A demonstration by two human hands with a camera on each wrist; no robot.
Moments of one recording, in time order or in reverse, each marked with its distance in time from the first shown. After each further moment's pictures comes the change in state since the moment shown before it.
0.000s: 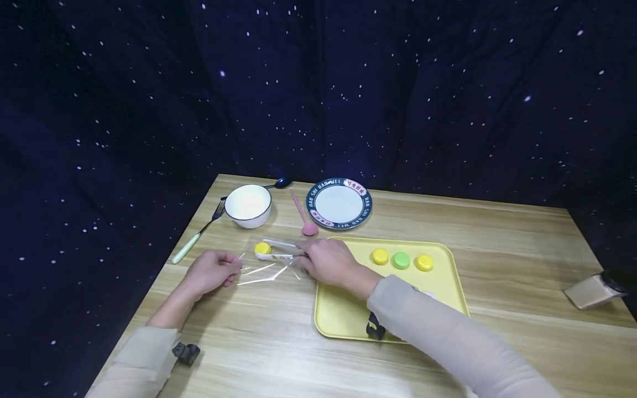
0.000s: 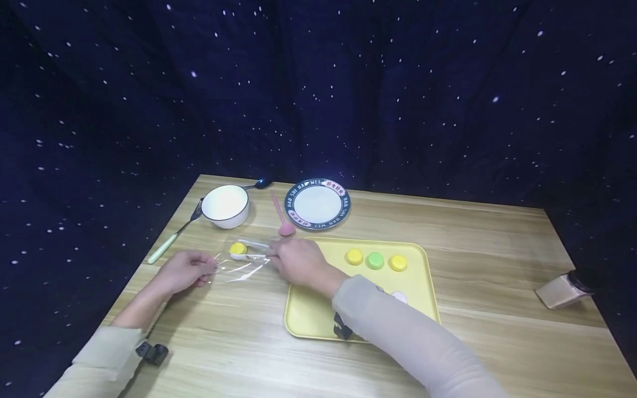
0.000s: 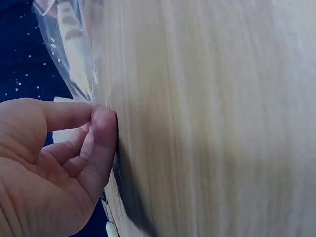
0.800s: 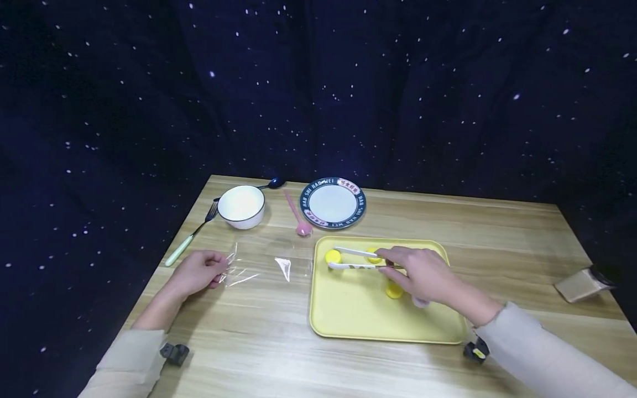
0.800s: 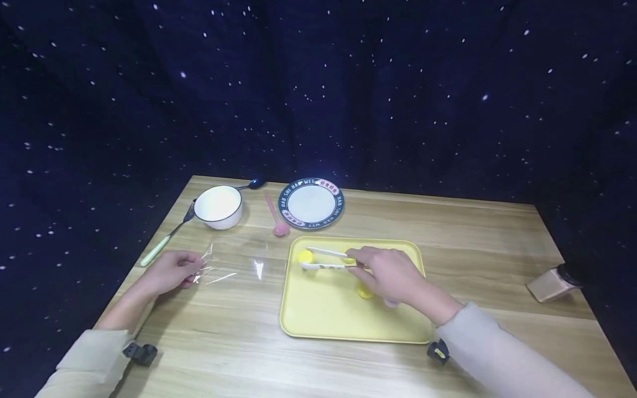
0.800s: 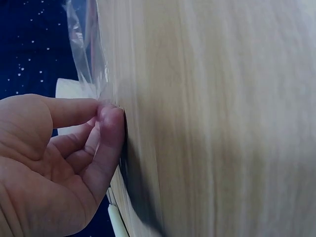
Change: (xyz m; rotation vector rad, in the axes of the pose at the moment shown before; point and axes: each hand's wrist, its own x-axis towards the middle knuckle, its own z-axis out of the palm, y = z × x) left_hand 0.003 -0.009 -0.012 -0.027 -0.045 0.038; right_hand -0.144 0.091 -0.077 -0.020 0.095 -0.017
